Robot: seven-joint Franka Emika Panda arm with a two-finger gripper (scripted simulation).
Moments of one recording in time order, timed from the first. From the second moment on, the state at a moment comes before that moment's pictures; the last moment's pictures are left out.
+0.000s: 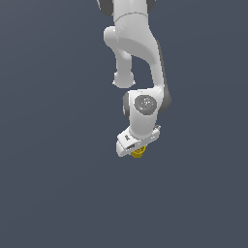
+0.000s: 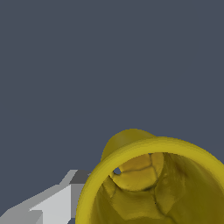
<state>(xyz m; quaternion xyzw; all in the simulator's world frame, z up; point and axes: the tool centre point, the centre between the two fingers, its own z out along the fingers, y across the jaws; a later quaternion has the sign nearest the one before) 0.026 0.063 0.070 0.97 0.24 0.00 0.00</state>
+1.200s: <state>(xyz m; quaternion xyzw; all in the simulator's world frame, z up) 0.067 0.175 0.277 0.97 0.24 0.00 0.00</state>
